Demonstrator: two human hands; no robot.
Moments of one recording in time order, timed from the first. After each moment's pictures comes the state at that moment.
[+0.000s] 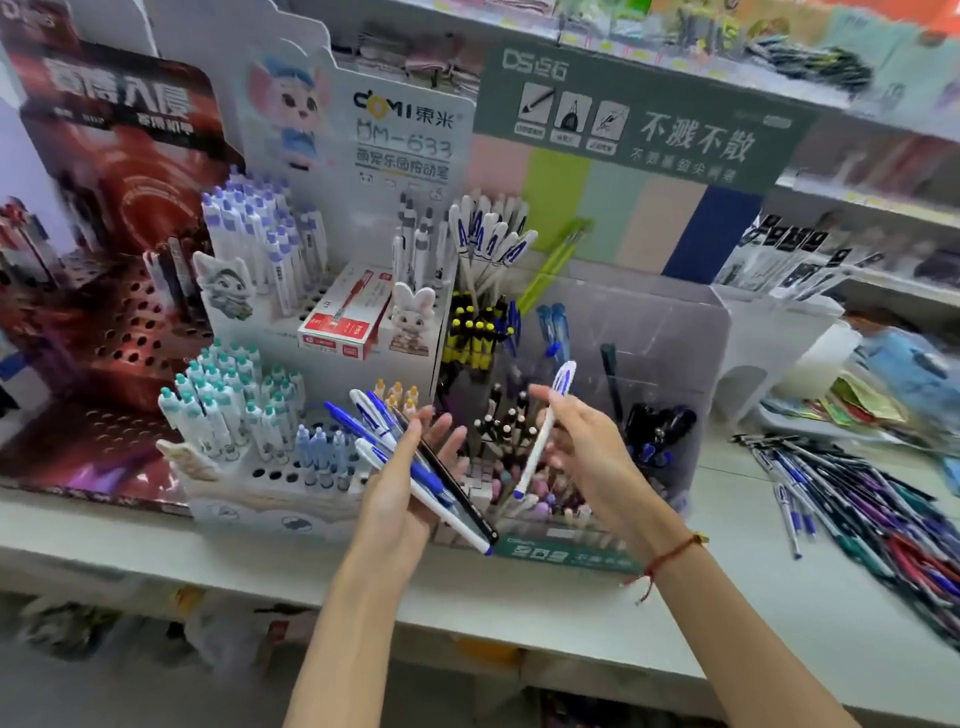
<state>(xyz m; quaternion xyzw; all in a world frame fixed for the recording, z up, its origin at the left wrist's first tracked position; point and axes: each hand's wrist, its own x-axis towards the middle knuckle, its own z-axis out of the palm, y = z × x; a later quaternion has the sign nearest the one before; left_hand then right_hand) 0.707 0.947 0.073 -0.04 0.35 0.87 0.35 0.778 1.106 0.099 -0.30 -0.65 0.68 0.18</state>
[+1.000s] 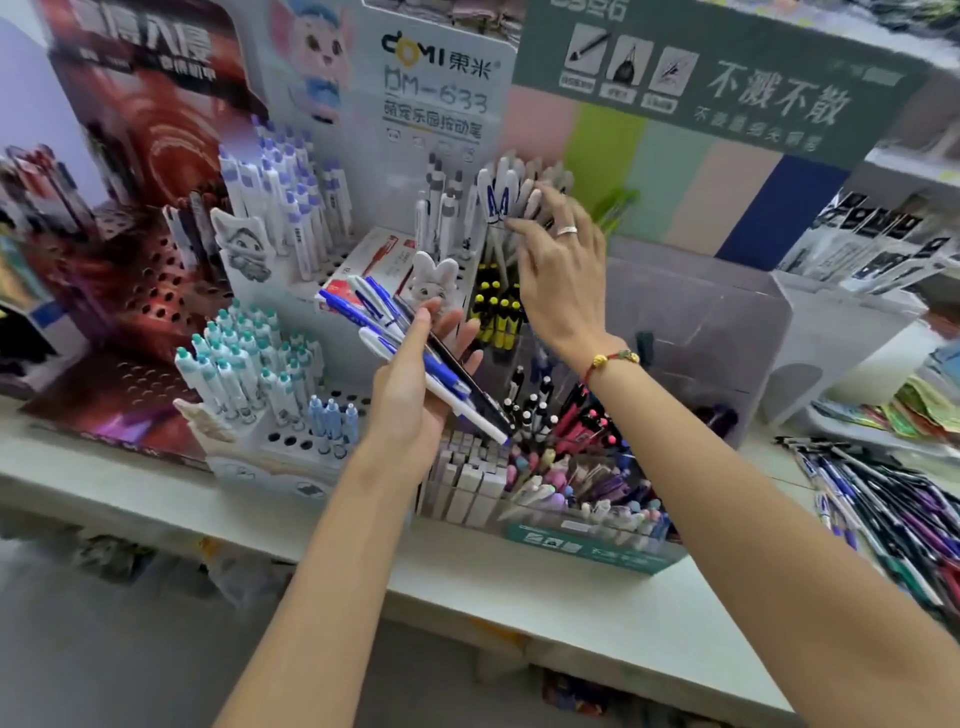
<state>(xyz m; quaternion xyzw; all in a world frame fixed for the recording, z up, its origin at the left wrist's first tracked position) 0.667 0.978 0.114 0.00 0.36 0.90 0.27 0.649 1.148 0.136 -0.12 -0.91 0.02 0.39</state>
